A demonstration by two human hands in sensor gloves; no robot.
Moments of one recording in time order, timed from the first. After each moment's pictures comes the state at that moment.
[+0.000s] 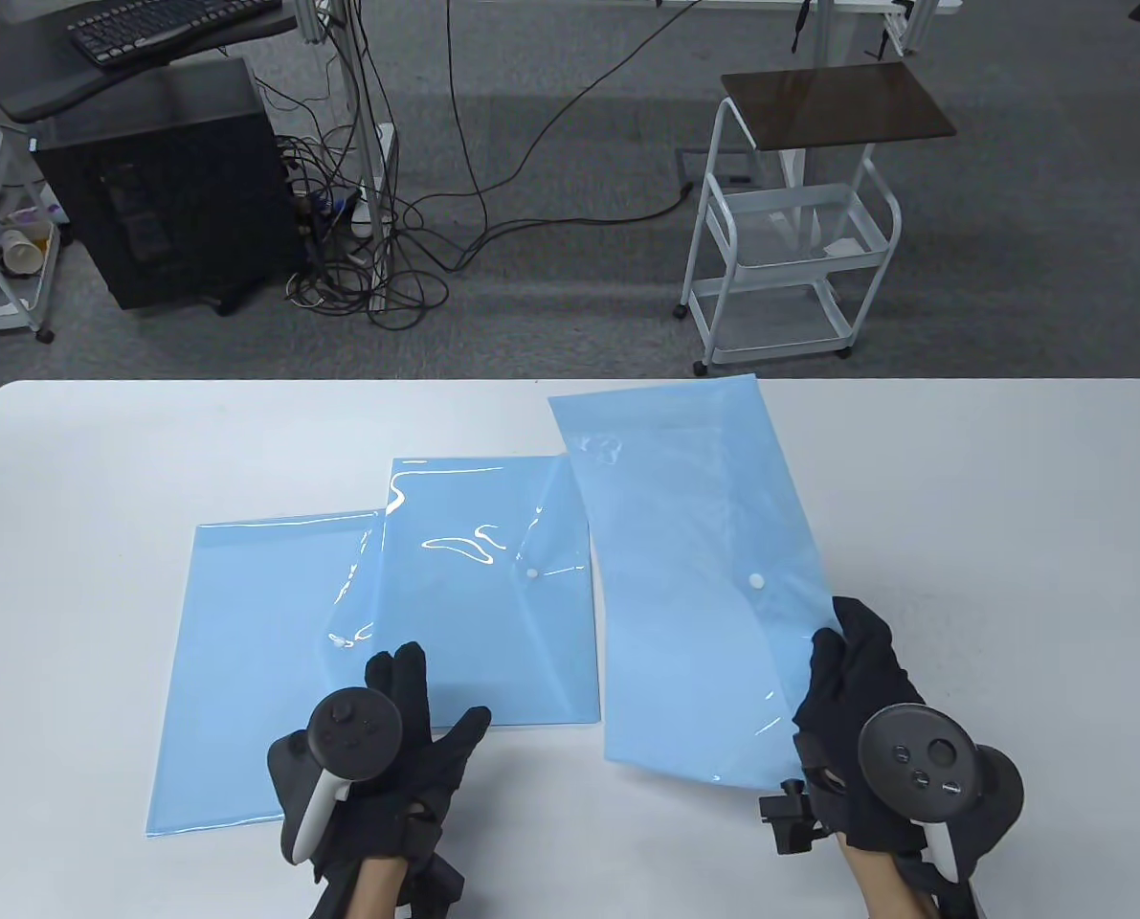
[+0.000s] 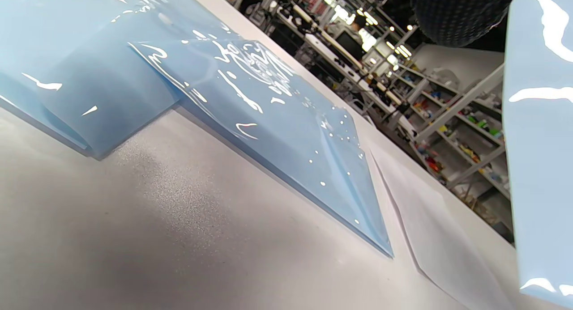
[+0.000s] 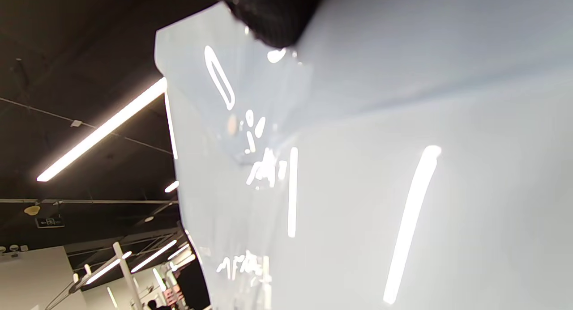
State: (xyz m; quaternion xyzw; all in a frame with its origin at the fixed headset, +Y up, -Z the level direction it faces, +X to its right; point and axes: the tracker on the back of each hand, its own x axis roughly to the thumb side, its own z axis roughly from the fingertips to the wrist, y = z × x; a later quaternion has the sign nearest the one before) left_hand -0.195 -0.736 -0.228 -0.10 0.07 0.35 0.93; right_hand 0.199 -0.627 -0.221 -0.02 -0.22 0.92 0.33
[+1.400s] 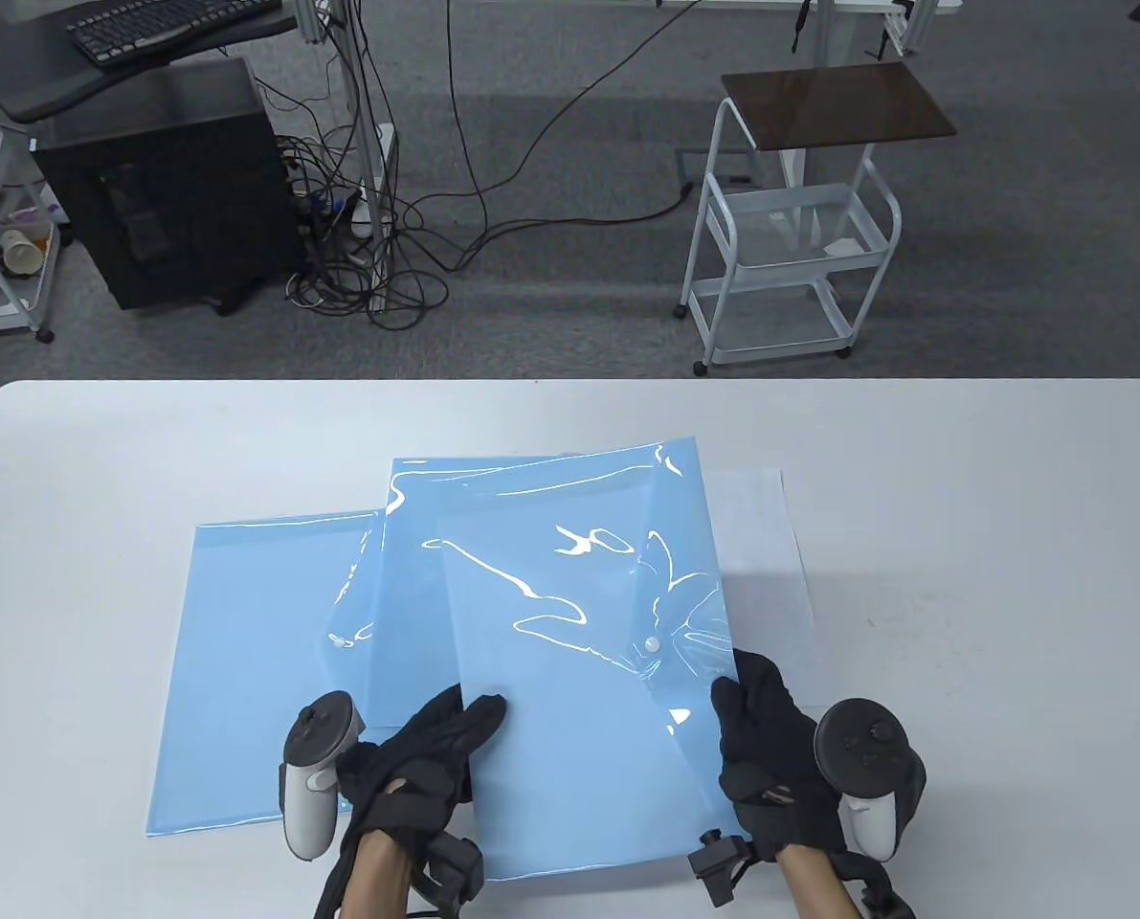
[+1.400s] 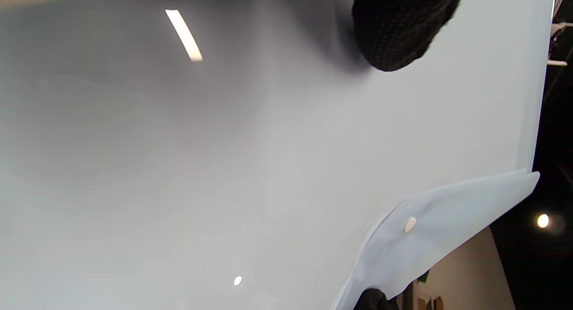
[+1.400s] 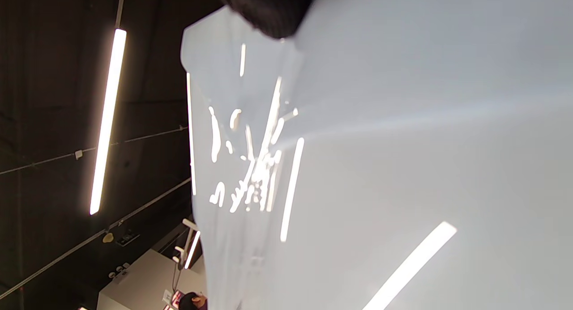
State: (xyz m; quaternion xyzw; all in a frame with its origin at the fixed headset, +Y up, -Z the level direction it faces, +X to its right) left_hand -0.185 -0.772 -0.237 -0.23 0.05 0.71 0.66; right_hand 0.173 -0.719 -0.240 0.03 -0.03 0.83 0.55
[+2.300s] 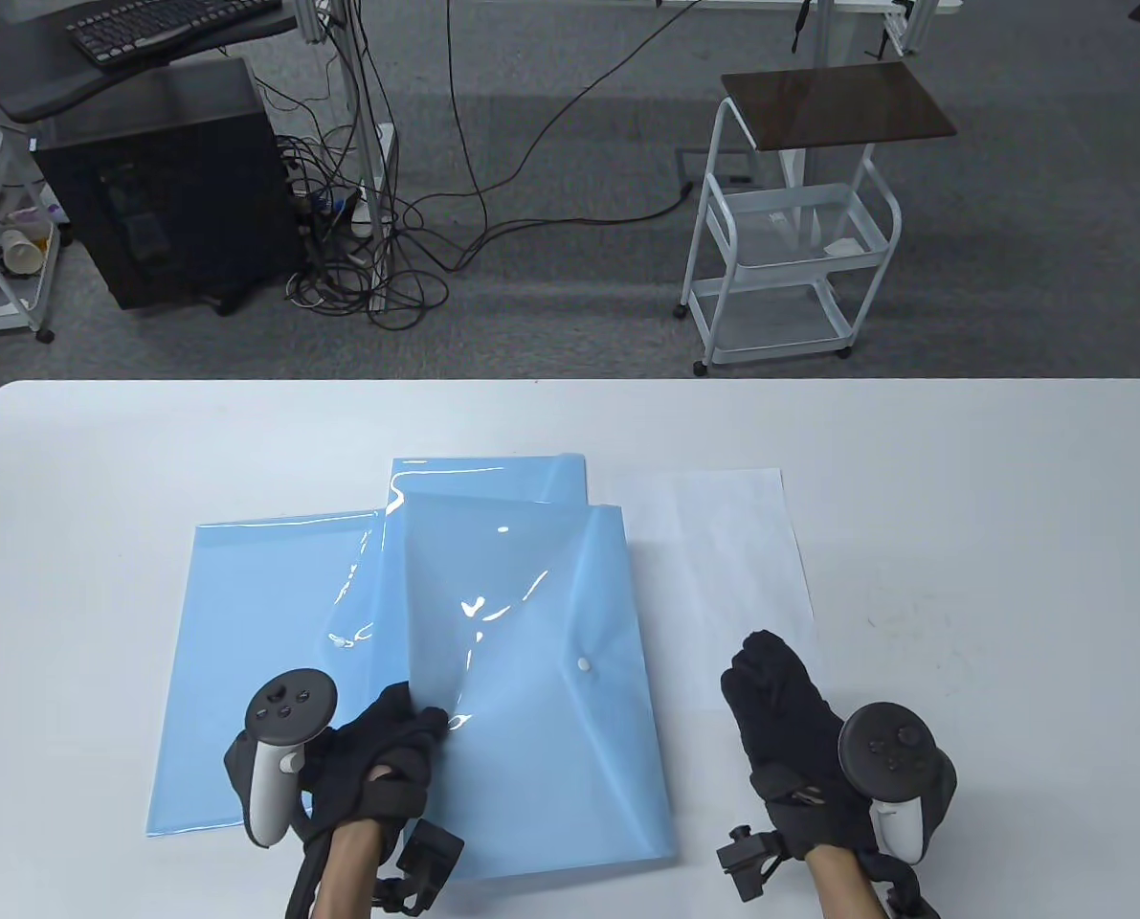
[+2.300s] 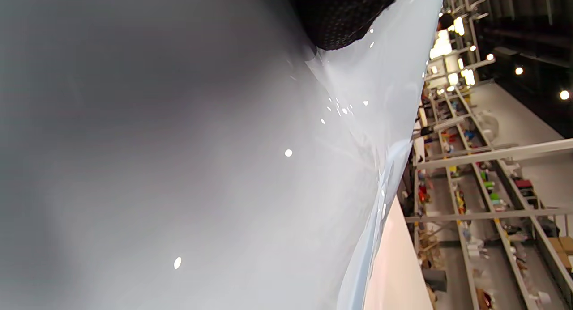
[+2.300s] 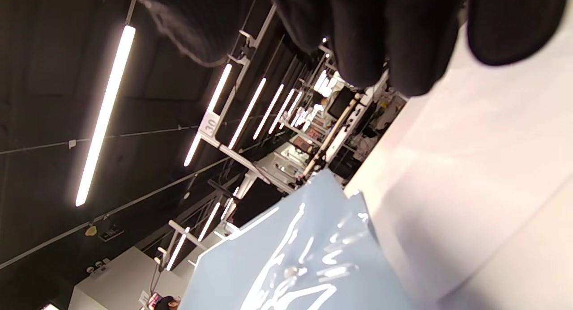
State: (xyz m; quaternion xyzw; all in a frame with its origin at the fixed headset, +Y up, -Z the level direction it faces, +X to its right) left_hand -0.215 -0.739 -0.234 -0.20 0.14 0.56 0.79; right_hand 0.197 -0.717 -0.238 0.03 -0.06 0.86 0.50
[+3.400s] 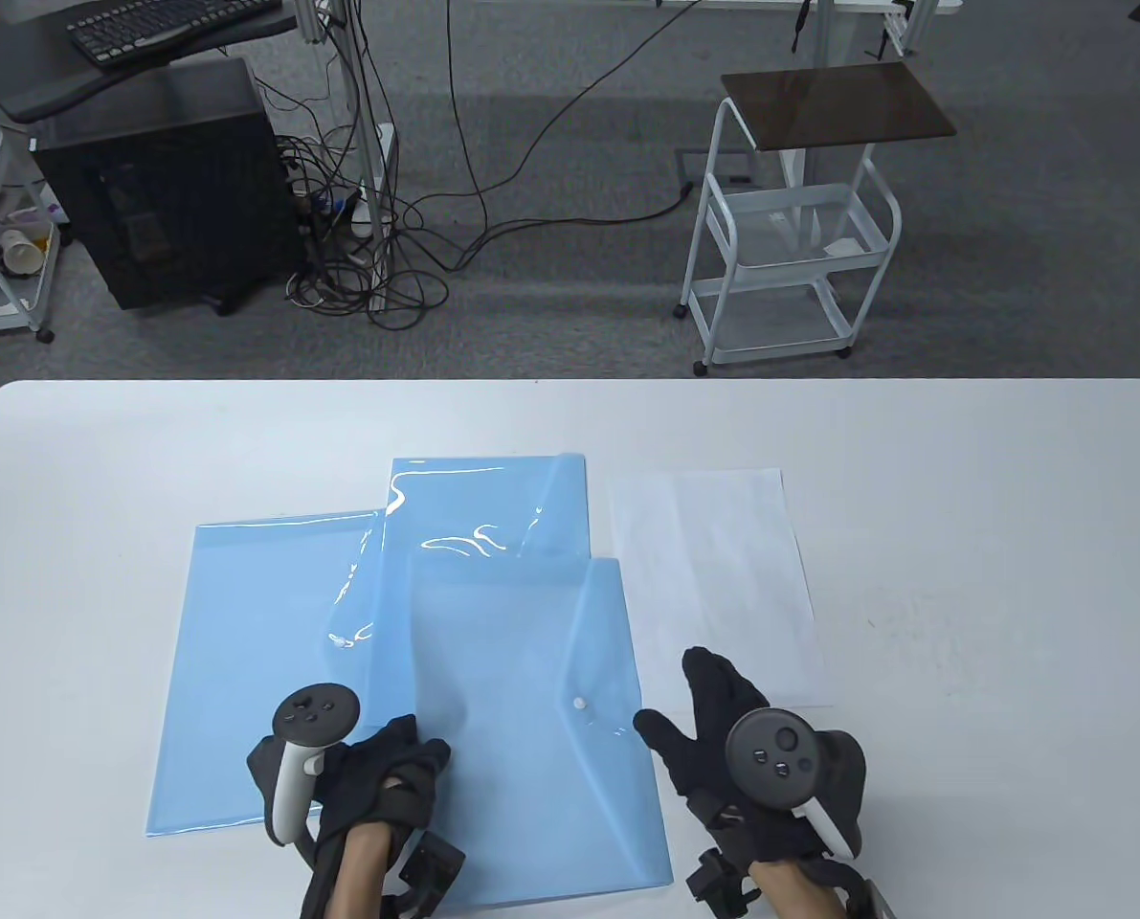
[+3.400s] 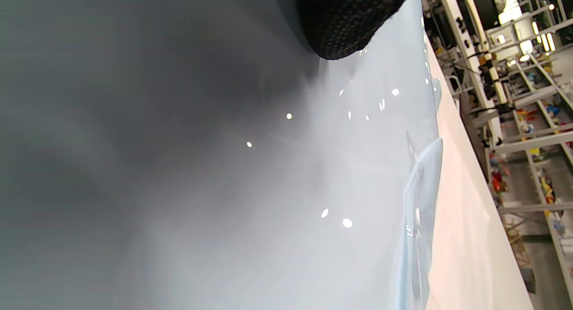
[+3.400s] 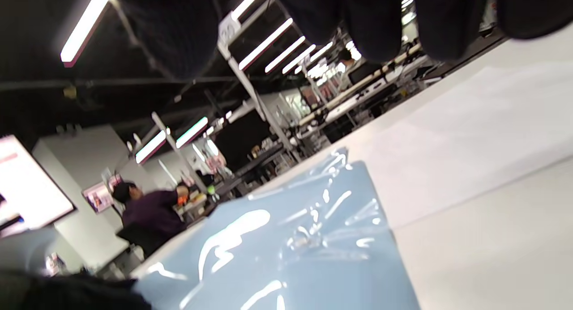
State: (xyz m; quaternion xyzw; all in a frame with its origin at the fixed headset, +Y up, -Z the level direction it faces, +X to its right) left_hand -0.218 -0.780 -0.238 -0.25 0.19 0.49 0.81; right_hand 0.129 -0.714 -0.237 0.10 0.00 0.95 0.29
